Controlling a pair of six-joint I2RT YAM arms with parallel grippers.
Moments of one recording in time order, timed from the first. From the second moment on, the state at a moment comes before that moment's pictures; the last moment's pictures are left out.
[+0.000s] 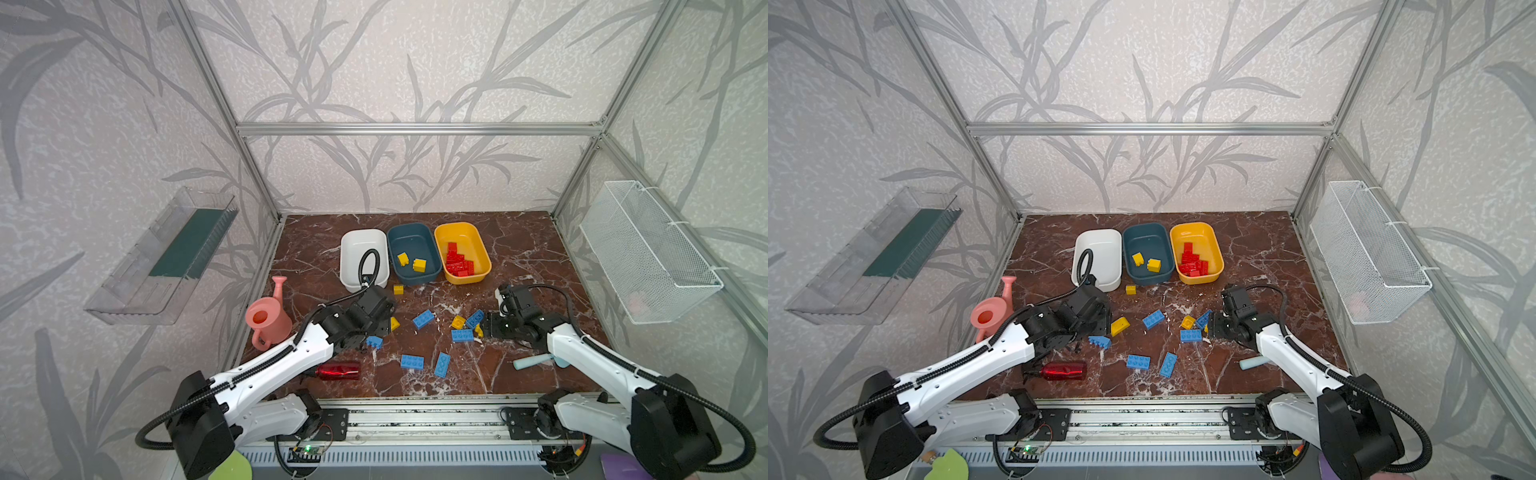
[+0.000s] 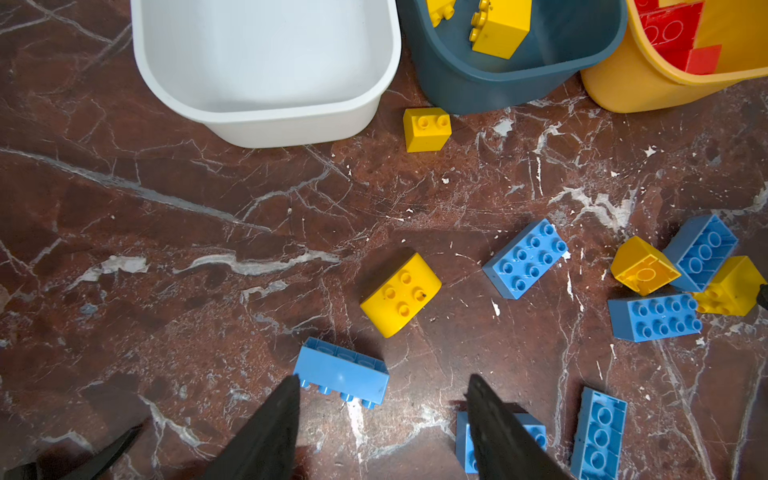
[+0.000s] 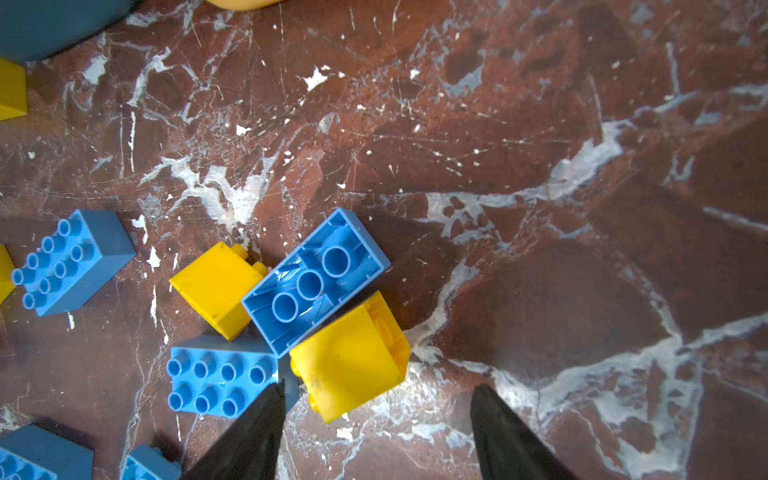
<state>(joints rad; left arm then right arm) -0.80 1.14 0.85 -0.73 -0.32 -0.71 0.37 1.17 0.58 -0.48 -0.05 0.41</state>
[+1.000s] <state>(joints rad) -0.80 1.10 0.81 -0.73 -0.33 -0.74 0.46 1.41 0.70 -0.50 -0.06 0.33</state>
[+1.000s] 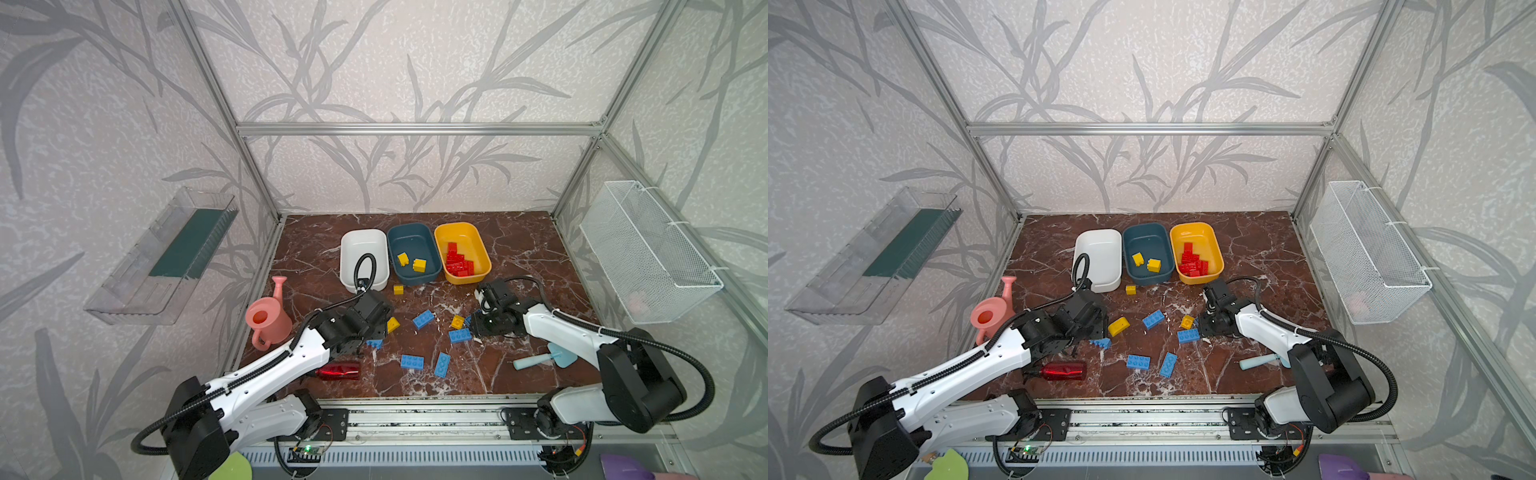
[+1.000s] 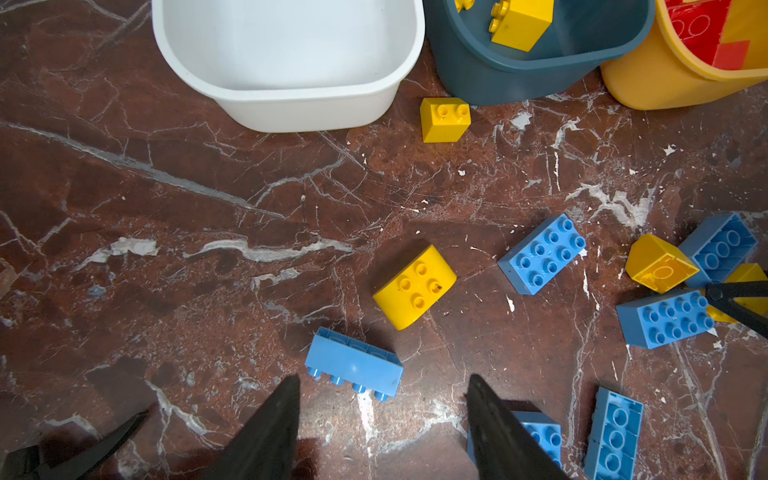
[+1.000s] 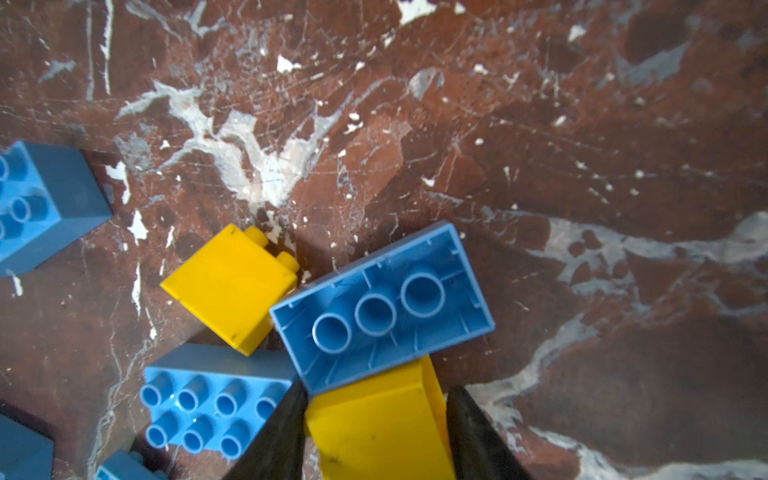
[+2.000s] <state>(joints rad) -0.80 0.99 0.72 -0.79 -0.36 -0.77 0.57 1.83 1.54 -0.64 -0.17 0.28</state>
